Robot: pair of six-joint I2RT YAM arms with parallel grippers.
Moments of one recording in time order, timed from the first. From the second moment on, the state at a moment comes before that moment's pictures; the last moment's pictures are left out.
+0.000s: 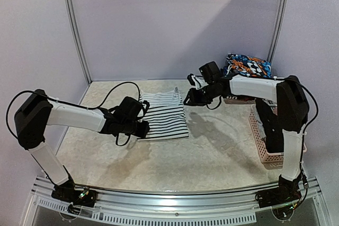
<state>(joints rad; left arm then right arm) -0.77 1.68 0.87 -0.05 -0.16 -0.35 0.61 2.08 1.64 -0.41 -0.30 0.37</state>
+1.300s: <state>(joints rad) -0.77 1.74 0.83 -0.03 -0.19 -0.37 0.67 2.07 1.28 -0.24 -0.46 0.44</state>
